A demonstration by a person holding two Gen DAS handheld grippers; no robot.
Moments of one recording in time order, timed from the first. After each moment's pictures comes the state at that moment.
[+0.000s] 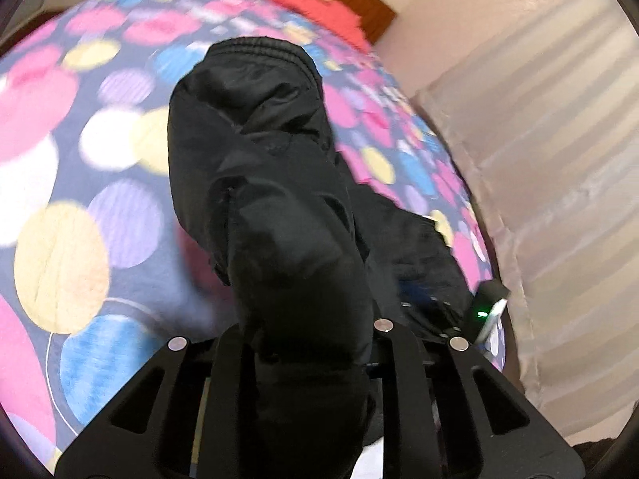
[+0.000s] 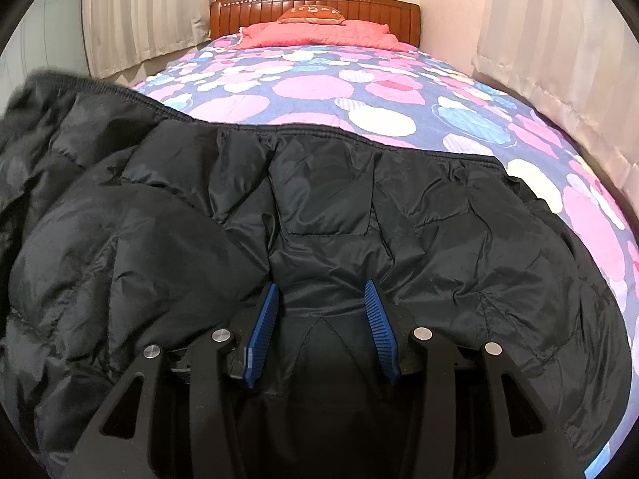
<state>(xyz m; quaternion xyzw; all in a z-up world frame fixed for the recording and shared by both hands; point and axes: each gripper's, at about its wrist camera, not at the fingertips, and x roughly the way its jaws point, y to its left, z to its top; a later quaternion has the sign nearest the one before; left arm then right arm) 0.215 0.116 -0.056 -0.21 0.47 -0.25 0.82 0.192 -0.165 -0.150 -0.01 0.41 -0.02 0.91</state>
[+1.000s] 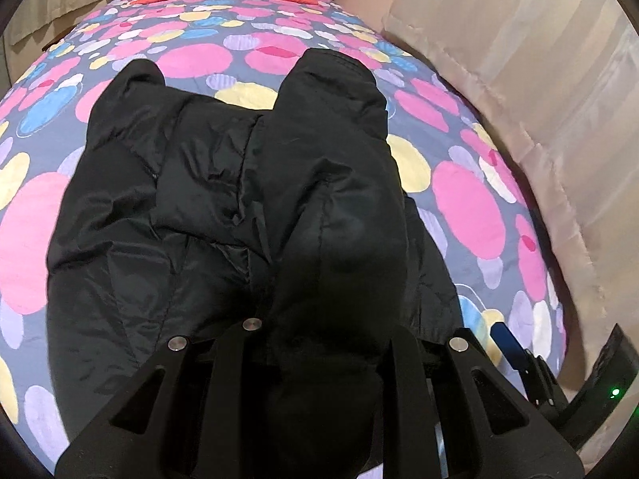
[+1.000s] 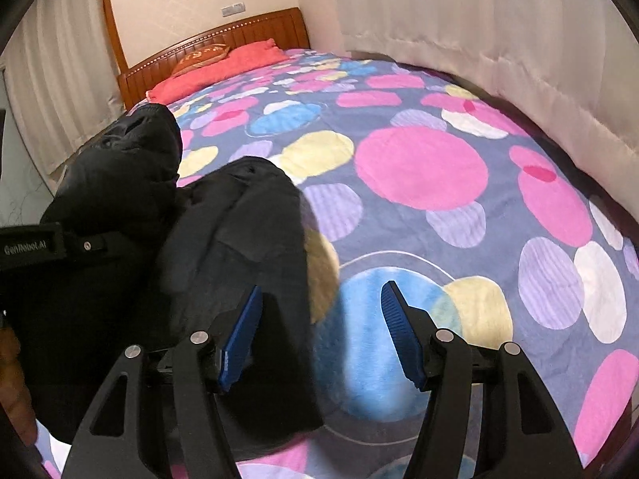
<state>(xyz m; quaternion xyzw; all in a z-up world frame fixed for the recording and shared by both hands) 0.200 -0.213 -0.089 -0.05 0.49 -0.20 0.85 0.094 -0.388 -0.122 0.13 0.38 -0.13 0.91</state>
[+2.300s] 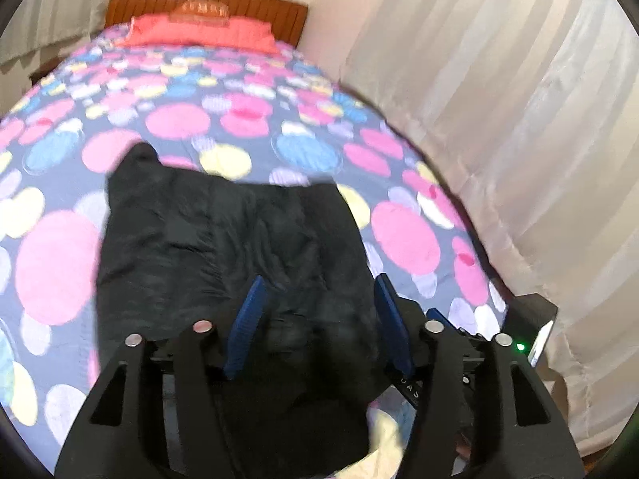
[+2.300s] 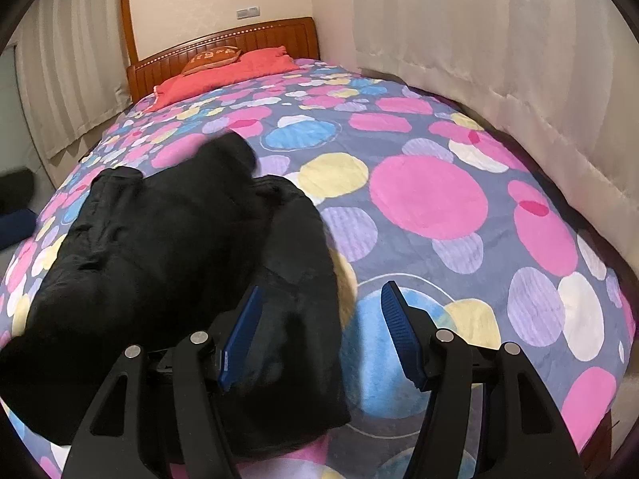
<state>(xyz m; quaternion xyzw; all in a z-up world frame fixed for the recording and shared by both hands) 0.139 -0.164 -0.002 -0.08 0.40 -0.26 0.88 0.096 -0.363 -0.092 0.08 0.36 -0.13 0.92</state>
